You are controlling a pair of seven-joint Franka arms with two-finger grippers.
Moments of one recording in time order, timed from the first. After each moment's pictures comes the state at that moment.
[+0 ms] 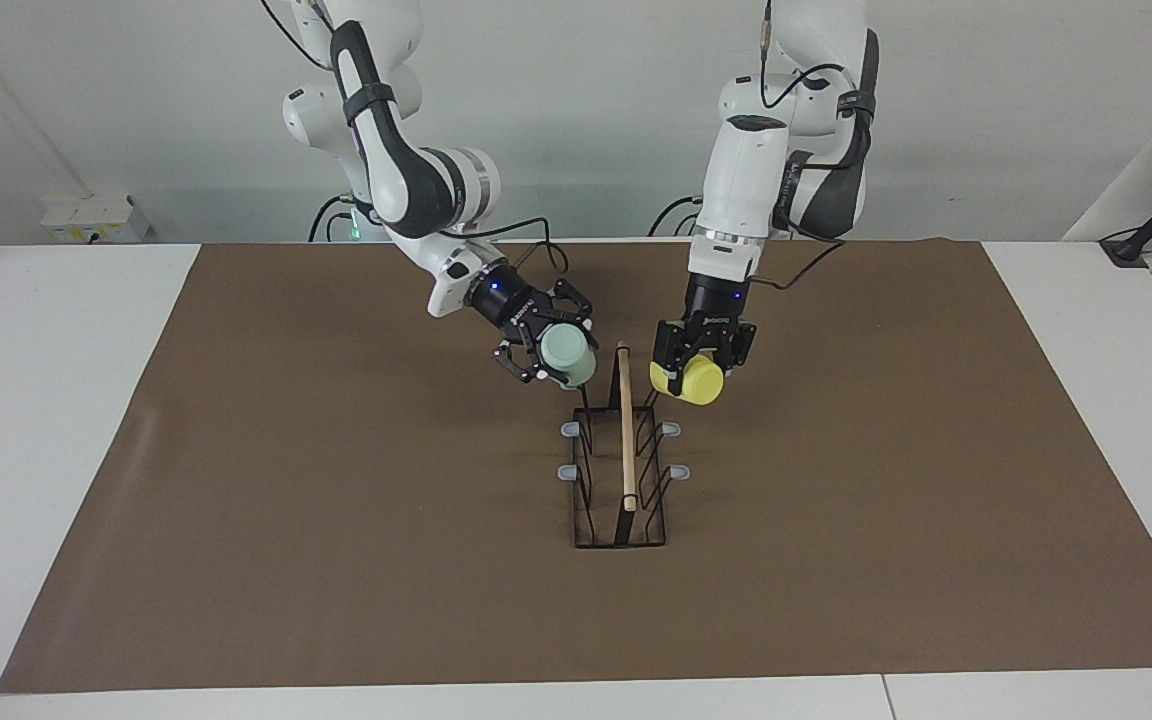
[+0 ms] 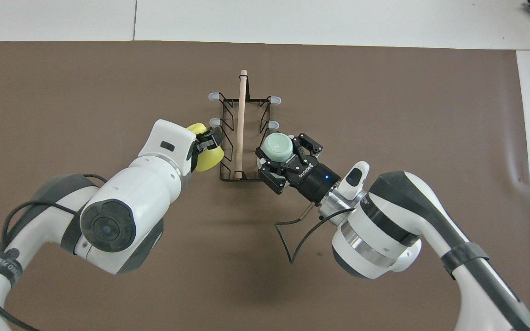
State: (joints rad) left arm -0.13 0.02 -0.36 -2.20 0.24 2.80 -0.98; right arm 0.53 0.12 -0.01 -2.14 2.53 2.59 -2.30
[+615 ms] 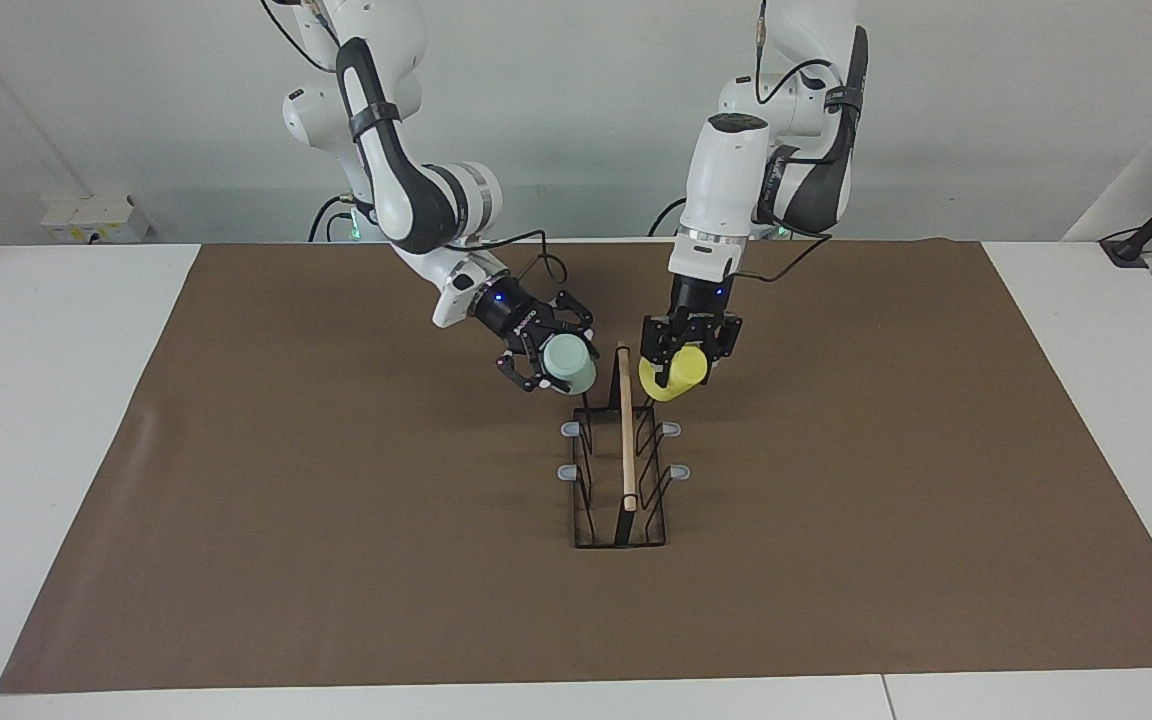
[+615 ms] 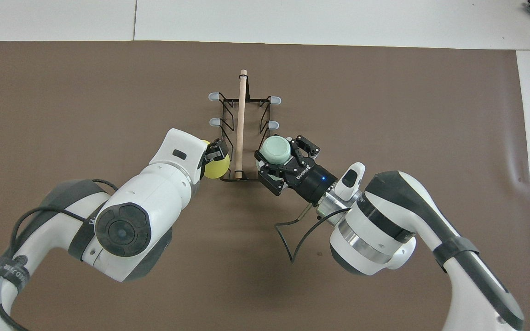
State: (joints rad) left arm -0.13 0.00 -0.39 -2.21 0.24 2.72 -0.98; right arm 0.53 0.15 -0.01 -2.15 2.55 2.55 -2.35
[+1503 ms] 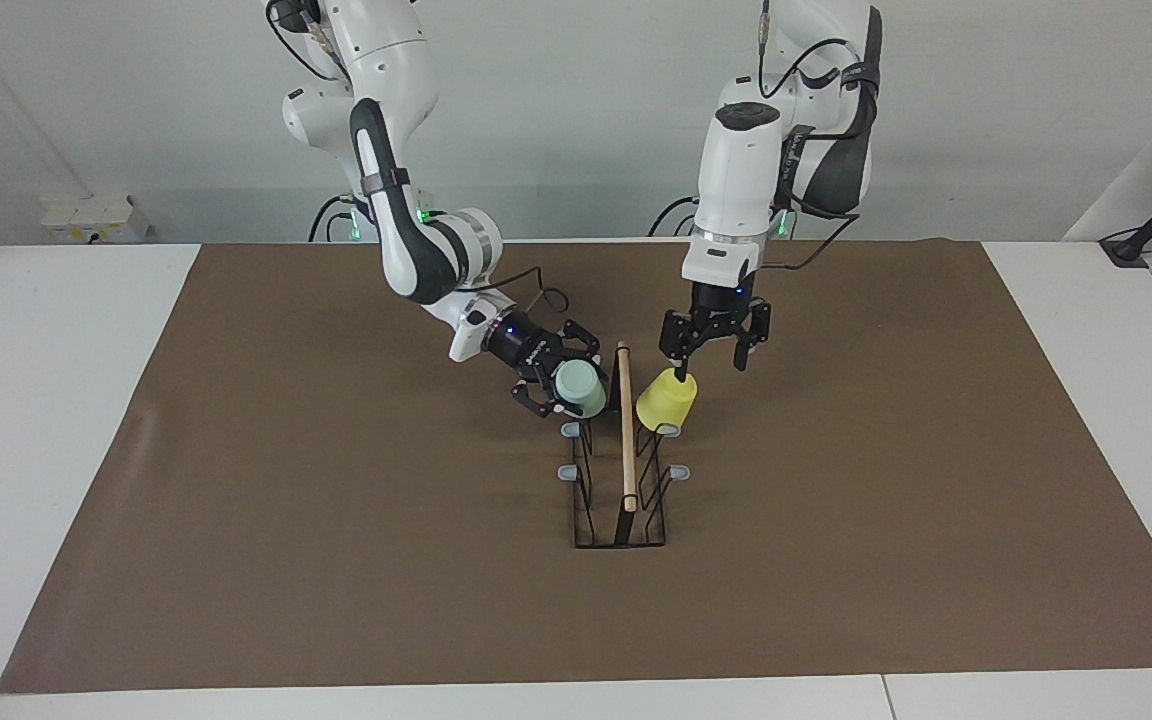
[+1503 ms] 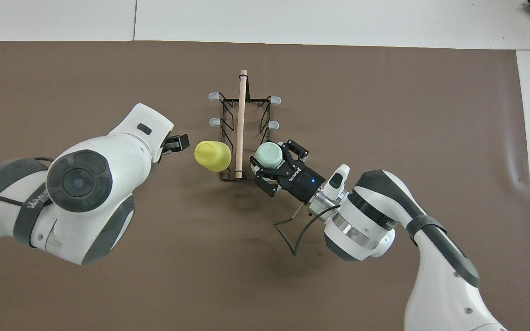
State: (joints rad) left arm -0.12 -0.02 -0.27 -2.07 0.22 2.36 -0.64; right arm 0.51 0.30 -0.01 -2.17 2.60 2.33 -2.49
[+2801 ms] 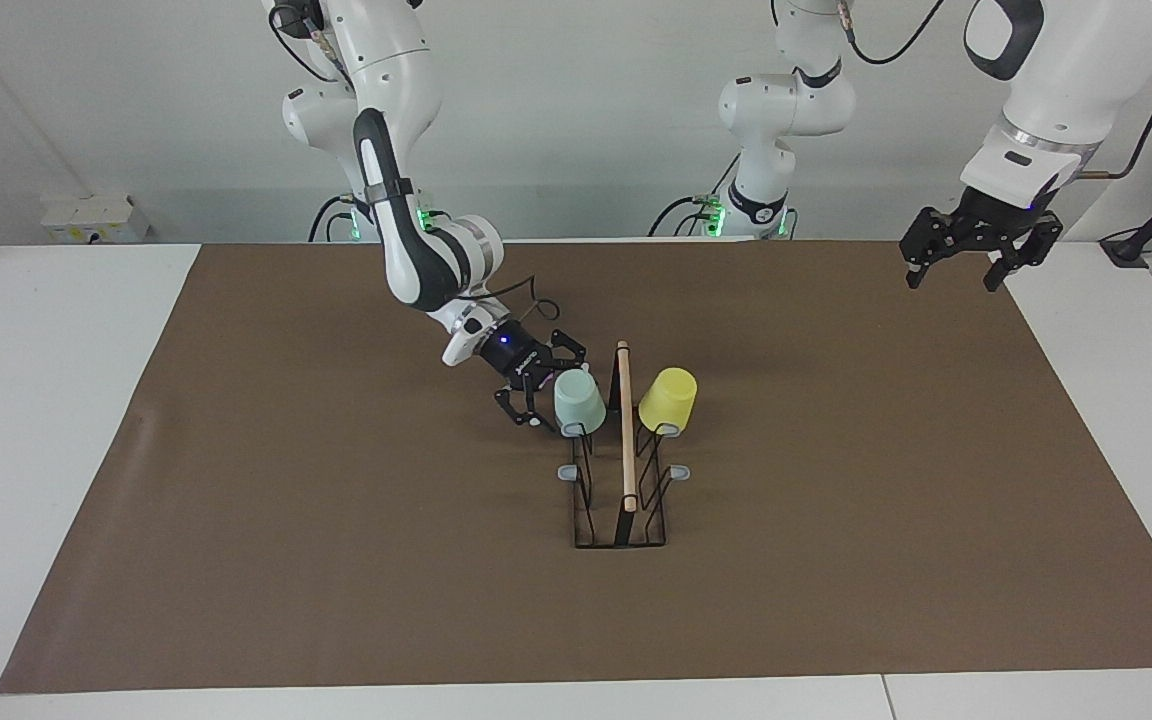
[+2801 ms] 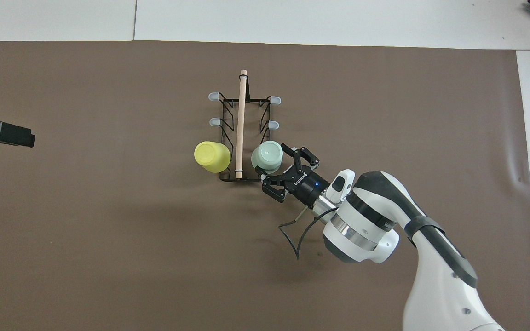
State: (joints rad) left arm -0.09 -0.02 0.06 -1.61 0.02 1.66 0.13; right arm 0.52 0.30 -0.01 -2.17 2.60 2.50 -2.49
